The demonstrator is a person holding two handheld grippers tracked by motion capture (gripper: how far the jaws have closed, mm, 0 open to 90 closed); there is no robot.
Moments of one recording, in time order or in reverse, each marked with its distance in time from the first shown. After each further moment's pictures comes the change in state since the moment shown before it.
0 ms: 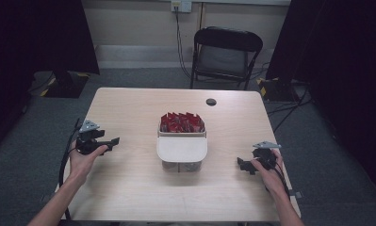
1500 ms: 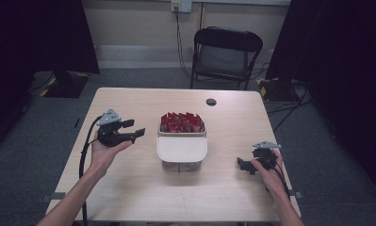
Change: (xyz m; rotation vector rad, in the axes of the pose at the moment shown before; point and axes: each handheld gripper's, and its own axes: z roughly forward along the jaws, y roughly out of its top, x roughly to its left) left arm -0.077 0.065 0.000 -0.154 -0.212 0.105; right arm 0.000 0.000 0.000 0.000 0.000 0.000
